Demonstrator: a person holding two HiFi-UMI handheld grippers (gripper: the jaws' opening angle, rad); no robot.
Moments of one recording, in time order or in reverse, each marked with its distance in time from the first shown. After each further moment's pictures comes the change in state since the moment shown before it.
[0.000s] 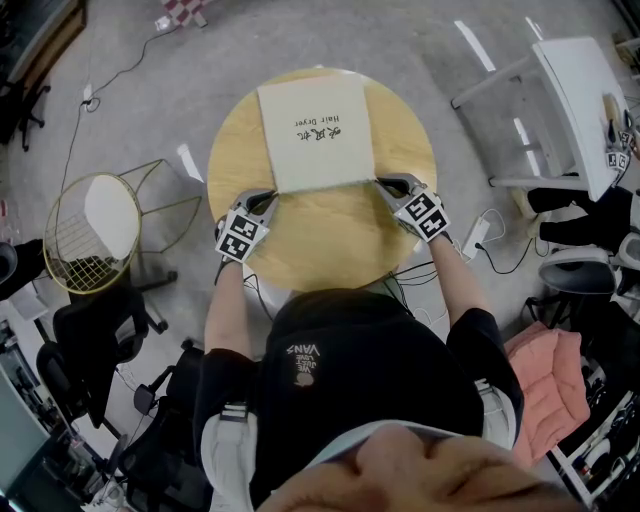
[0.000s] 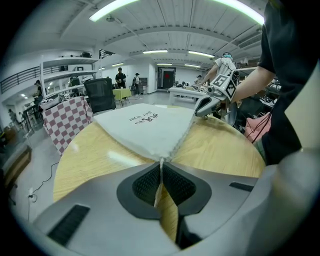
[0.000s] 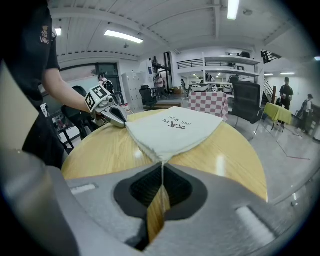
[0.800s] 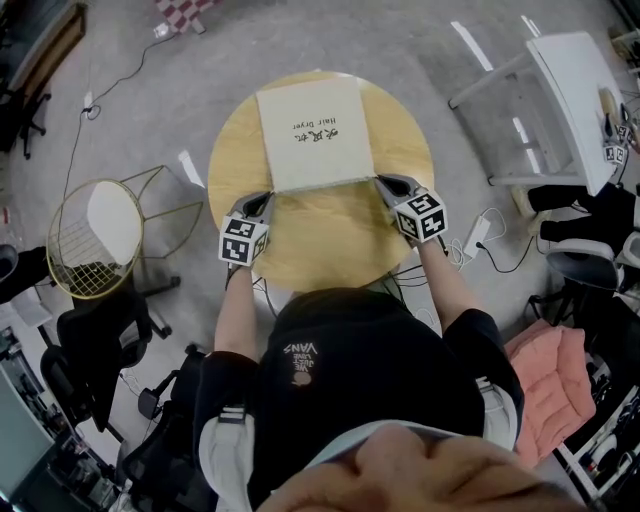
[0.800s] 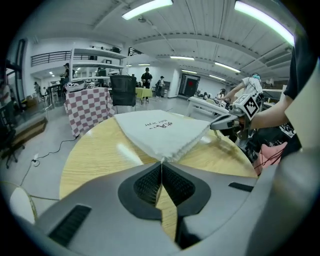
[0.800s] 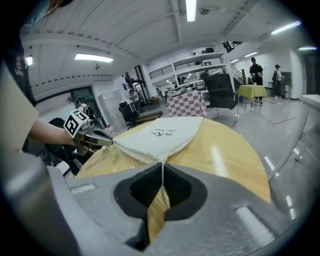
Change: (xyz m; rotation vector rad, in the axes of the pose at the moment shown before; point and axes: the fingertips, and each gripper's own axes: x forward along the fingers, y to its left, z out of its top) left arm -0.017 0.010 0.019 -0.275 -0.066 0.127; right arm -0.015 -0.011 0.014 0.329 -0.115 -0.102
